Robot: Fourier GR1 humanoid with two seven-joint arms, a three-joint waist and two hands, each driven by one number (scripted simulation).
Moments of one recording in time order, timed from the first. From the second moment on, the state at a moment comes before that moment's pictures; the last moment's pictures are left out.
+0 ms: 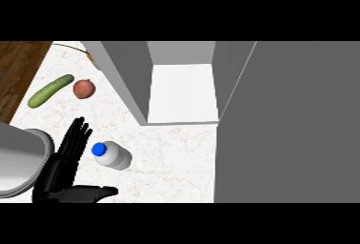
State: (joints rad) left arm 0.16 0.18 -0.04 -1.63 0.15 -0.02 -0.11; right arm 0.67 -0.14 -0.13 -2.40 -0.38 0.41 0.00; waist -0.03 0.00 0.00
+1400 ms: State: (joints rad) left arm -0.11 0.09 0.06 -0.82 0.16 -0.22 -0.59; right arm 0.80 -0.20 -0.20 -2.38 -0.47 0.49 -0.12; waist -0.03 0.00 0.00
